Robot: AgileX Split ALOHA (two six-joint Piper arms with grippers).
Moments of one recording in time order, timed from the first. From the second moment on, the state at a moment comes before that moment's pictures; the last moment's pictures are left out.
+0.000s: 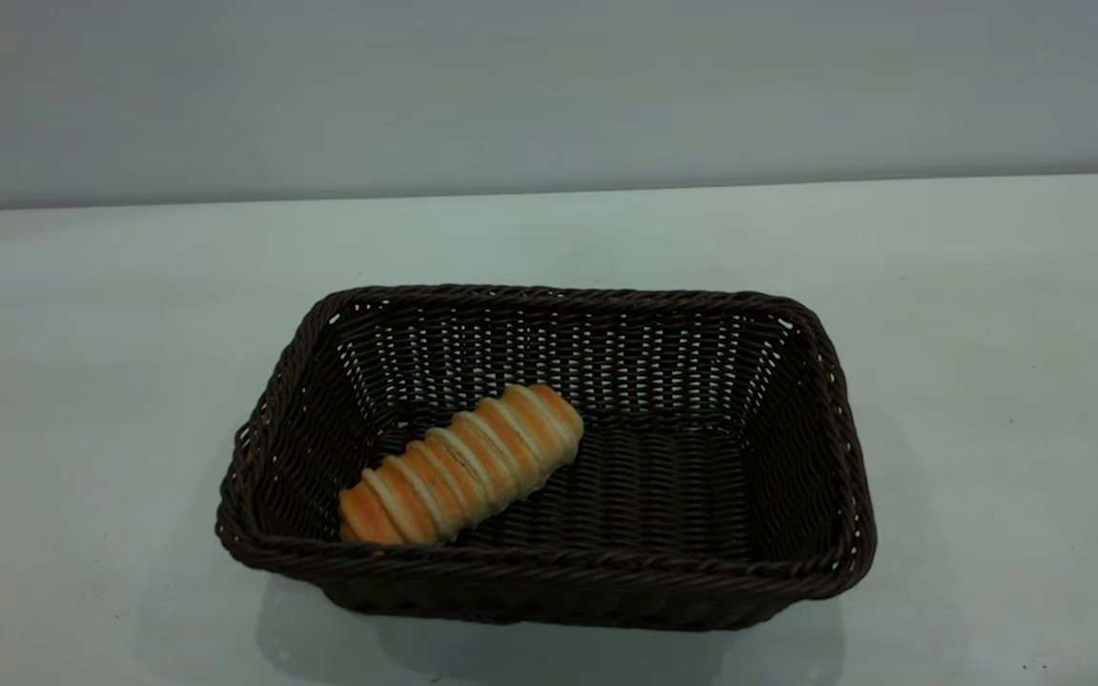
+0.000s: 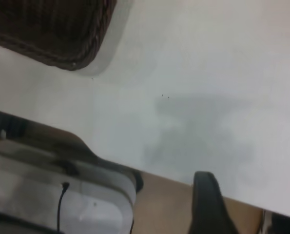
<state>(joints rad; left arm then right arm) -0.09 0.85 -0.97 0.07 1.13 0.04 0.21 0.93 -0.96 0.06 1.23 -0.11</state>
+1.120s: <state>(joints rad) -0.09 0.16 -0.72 0.07 1.17 0.04 0.21 0.20 -0.52 0.08 1.14 -0.18</state>
